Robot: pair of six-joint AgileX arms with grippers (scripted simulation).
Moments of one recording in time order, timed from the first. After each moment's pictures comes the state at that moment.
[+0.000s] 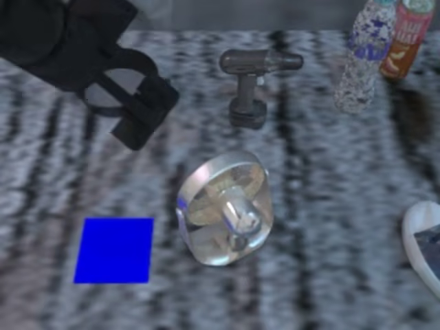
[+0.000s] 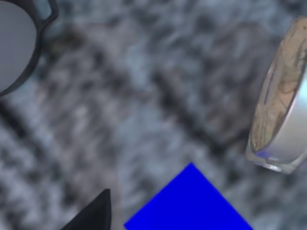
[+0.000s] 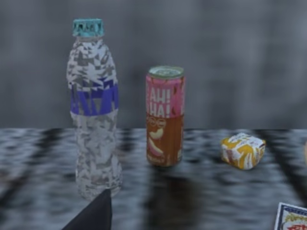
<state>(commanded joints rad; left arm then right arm) -0.51 1.46 1.50 -1.09 0.04 0.27 0.00 0.00 0.00 0.00 0.00 0.00</state>
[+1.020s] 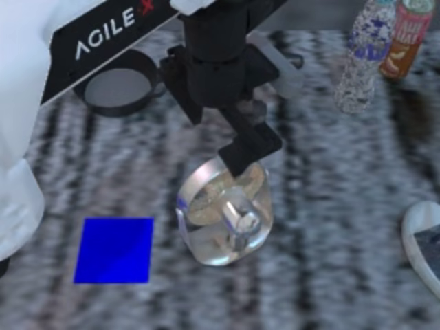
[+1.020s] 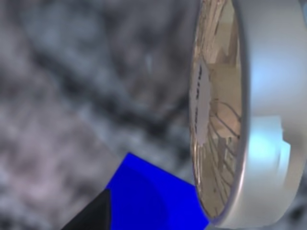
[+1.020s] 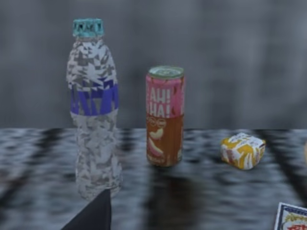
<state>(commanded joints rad) -0.70 2.18 2.14 -1.54 0.00 0.36 0.00 0.00 0.00 0.00 0.00 0.00</state>
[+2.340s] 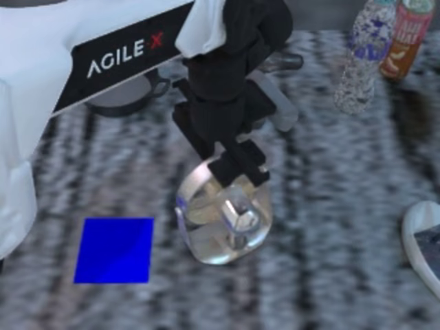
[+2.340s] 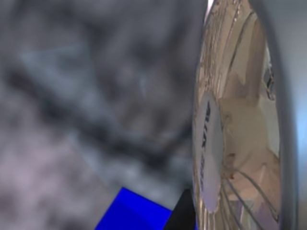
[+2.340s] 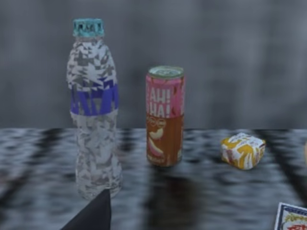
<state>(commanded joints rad) -0.70 2.15 1.91 -1.33 0.00 0.36 0.00 0.00 0.00 0.00 0.00 0.00</state>
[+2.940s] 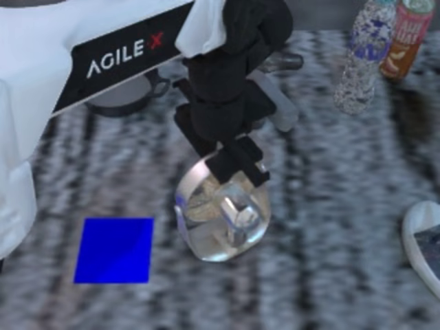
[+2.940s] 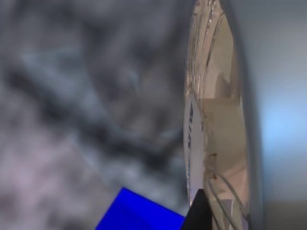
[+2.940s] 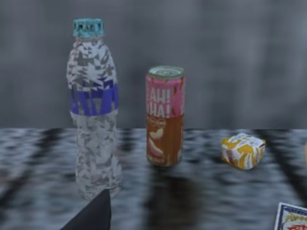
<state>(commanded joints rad) -0.70 2.15 1.91 -1.33 0.00 0.36 0.00 0.00 0.00 0.00 0.00 0.00</state>
